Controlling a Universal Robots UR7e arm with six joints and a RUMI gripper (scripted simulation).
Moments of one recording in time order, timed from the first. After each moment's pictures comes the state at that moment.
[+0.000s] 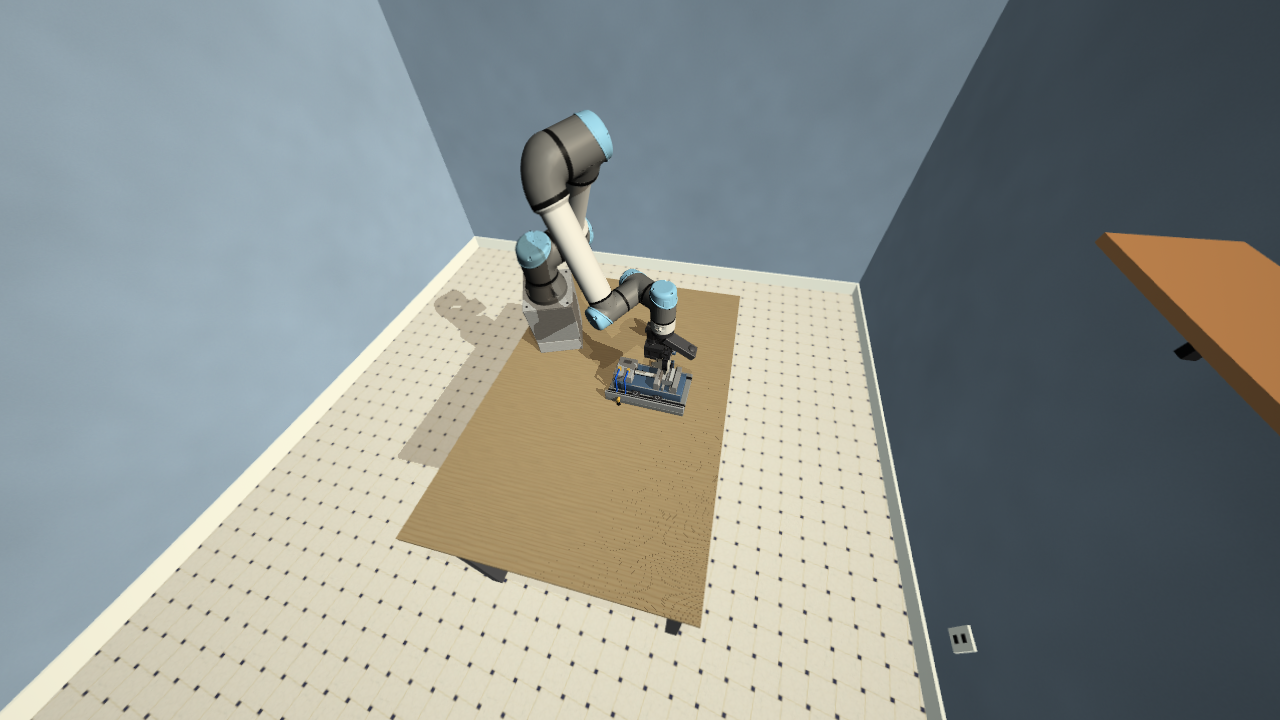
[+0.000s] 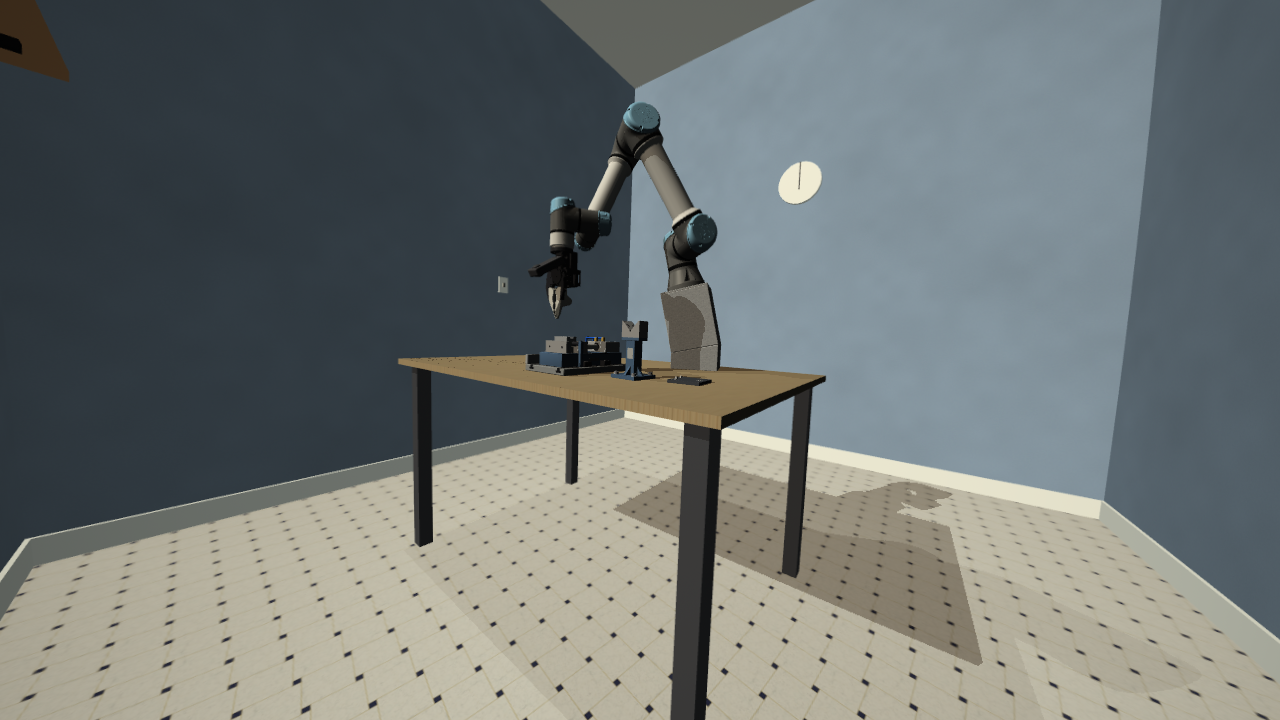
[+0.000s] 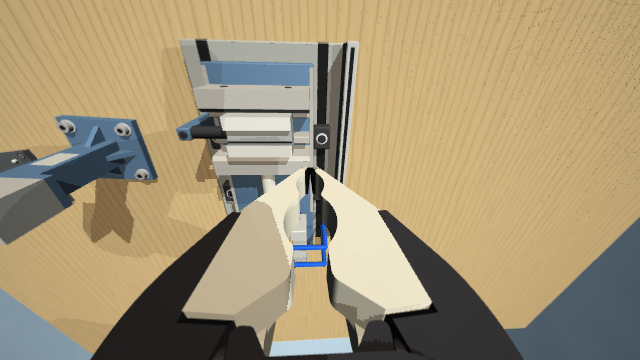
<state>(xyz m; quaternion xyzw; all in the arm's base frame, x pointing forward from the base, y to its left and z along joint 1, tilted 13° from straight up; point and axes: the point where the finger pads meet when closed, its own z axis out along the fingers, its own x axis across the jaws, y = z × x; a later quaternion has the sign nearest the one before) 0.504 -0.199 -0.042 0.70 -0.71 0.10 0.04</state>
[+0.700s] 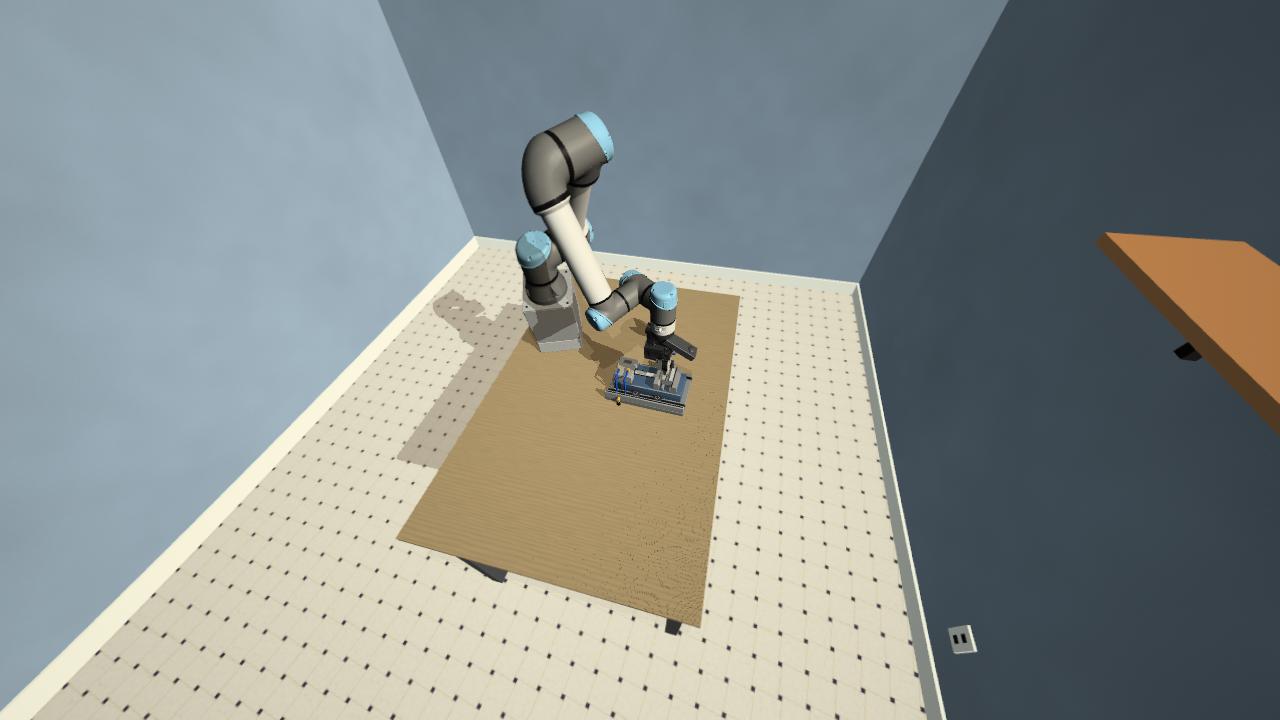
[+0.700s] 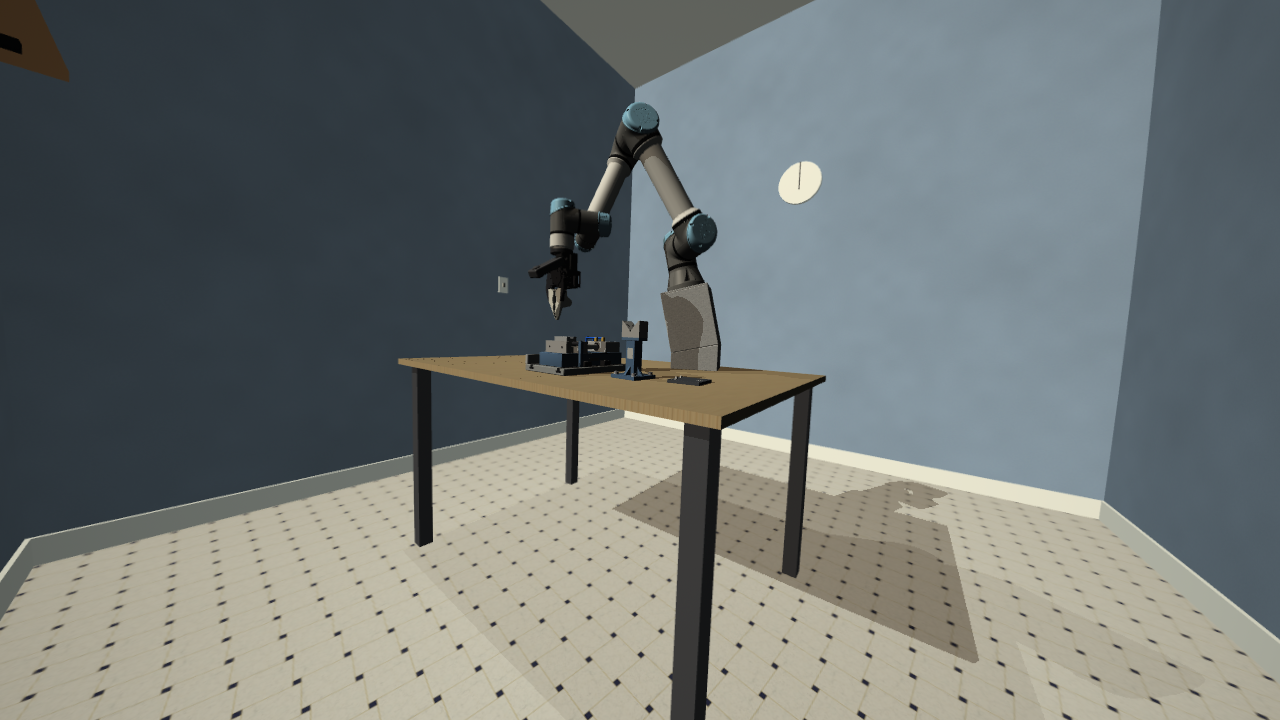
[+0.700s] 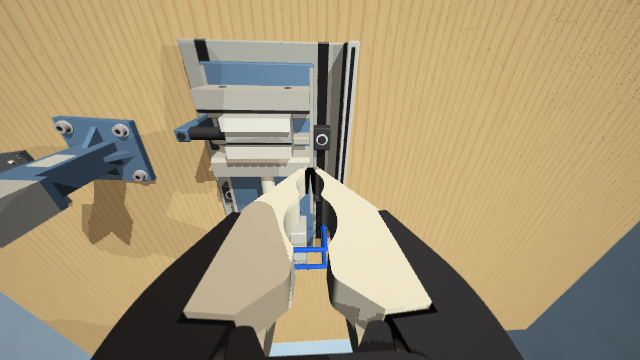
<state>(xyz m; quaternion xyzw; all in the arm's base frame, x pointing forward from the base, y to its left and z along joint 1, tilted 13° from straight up) 0.504 -0.200 -0.046 0.70 -0.71 0.10 0.04</state>
